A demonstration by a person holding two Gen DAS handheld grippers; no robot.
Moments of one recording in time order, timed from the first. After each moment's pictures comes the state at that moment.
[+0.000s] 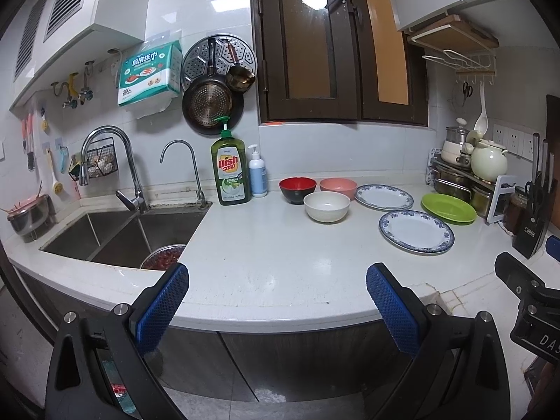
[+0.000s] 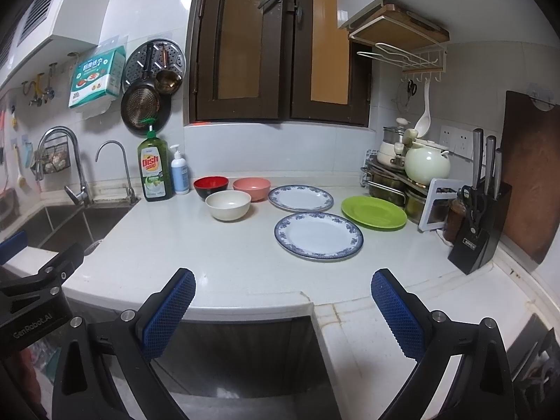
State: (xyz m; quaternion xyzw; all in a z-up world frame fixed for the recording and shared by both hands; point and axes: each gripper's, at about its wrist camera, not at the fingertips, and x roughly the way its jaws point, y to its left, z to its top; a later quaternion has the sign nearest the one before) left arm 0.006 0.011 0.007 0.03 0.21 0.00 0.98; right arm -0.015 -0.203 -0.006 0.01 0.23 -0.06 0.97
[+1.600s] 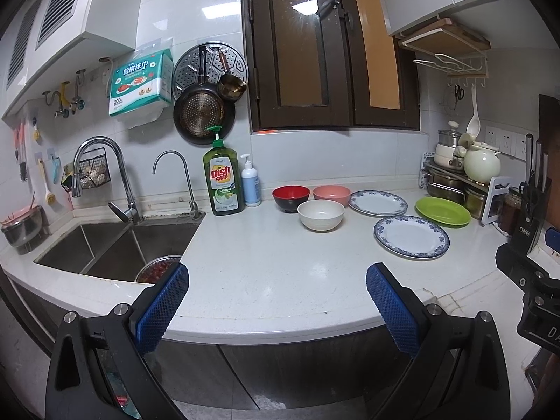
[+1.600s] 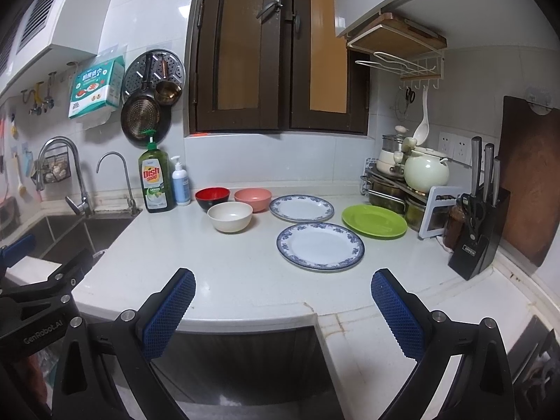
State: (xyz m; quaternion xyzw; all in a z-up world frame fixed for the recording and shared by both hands) left arm 0.014 0.014 0.014 0.03 0.19 -0.02 0.98; right arm -0.013 -0.198 0.005 0.01 0.21 -0.06 0.98
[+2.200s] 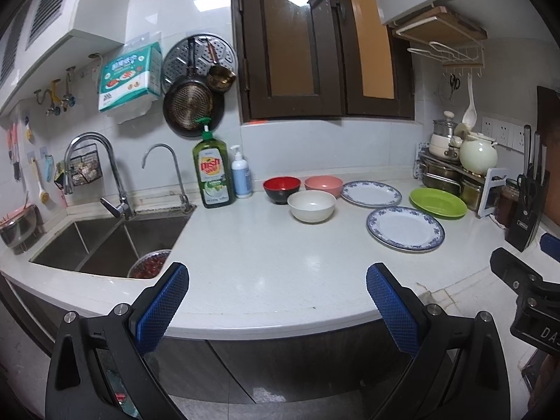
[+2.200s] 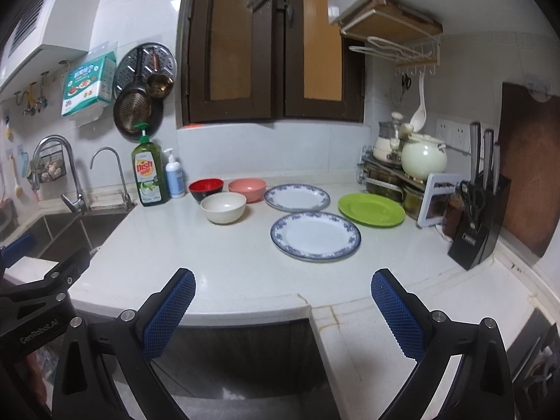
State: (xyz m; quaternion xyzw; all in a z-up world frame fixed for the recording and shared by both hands) left arm 0.024 -0.006 0.007 0.04 0.22 -0.03 0.97; right arm -0.005 -0.212 -0.002 0.03 0.24 -0.06 0.97
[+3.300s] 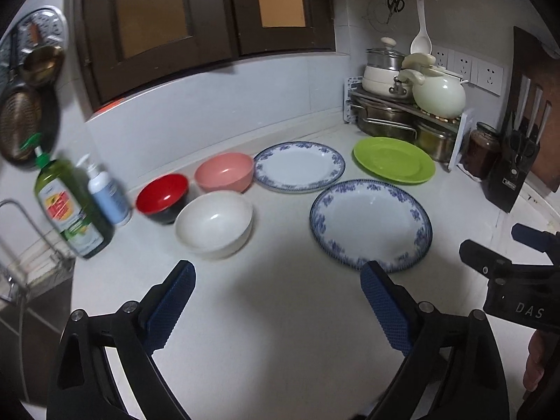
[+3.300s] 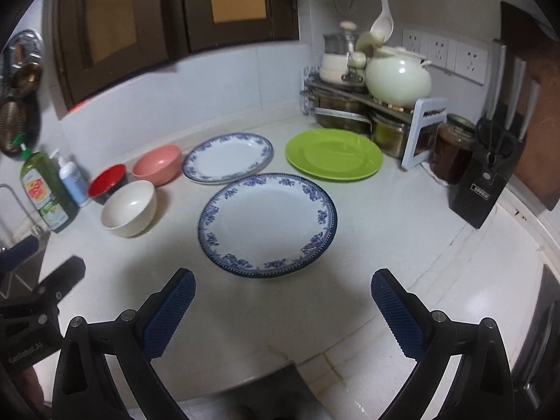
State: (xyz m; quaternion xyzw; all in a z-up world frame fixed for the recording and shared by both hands) left arm 0.296 -0.111 -0.011 0.14 0.32 -0.25 0.90; right arm 0.205 -0.292 -0.047 0.13 0.38 -0.21 0.89
